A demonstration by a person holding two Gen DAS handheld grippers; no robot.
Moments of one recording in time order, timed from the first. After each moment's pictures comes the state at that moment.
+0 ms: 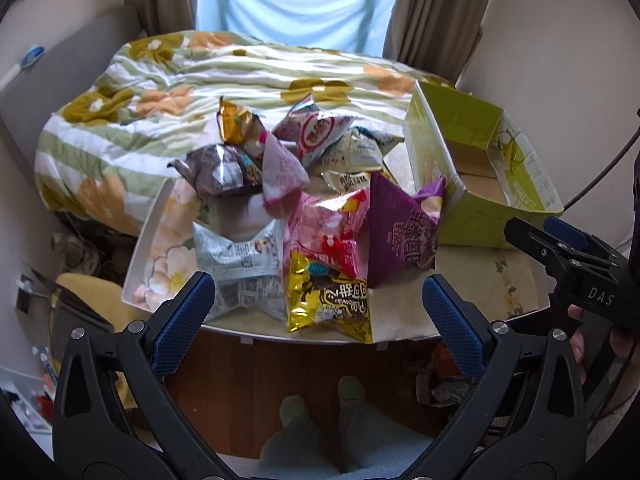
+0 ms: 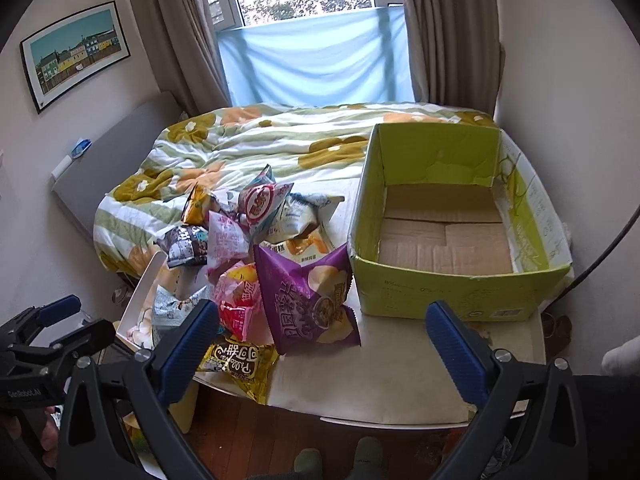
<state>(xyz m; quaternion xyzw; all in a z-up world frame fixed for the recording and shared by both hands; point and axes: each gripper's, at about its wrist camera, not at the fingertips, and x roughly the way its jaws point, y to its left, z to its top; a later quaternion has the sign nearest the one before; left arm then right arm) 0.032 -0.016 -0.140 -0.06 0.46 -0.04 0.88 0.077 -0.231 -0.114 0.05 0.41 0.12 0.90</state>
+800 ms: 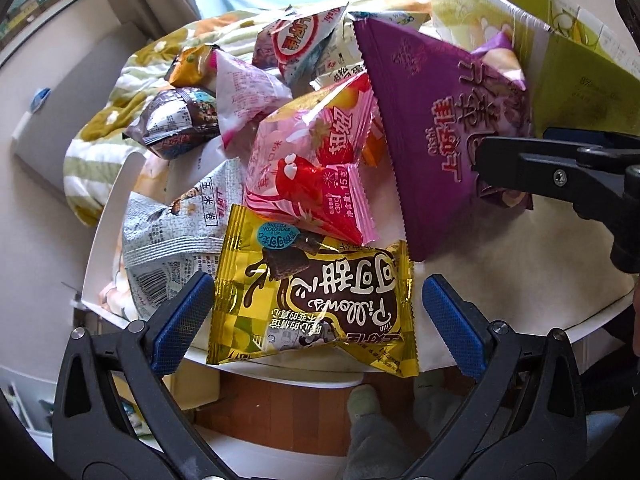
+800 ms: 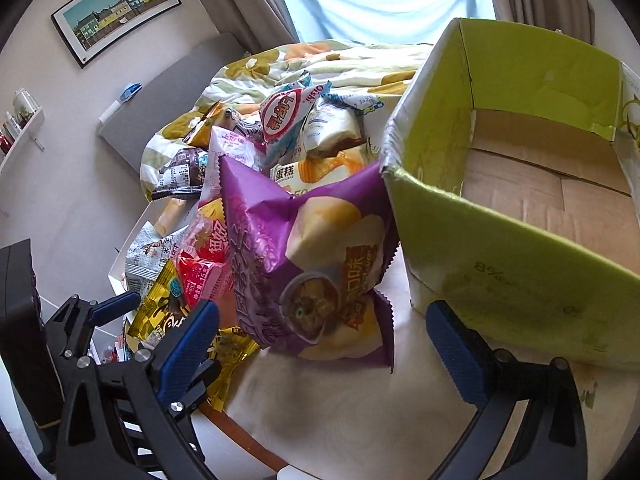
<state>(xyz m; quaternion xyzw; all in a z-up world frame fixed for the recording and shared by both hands) 0.080 -0.094 -0.280 0.10 0.51 0.05 0.85 0.156 -0.231 -0.237 0.05 0.47 0.28 0.83</state>
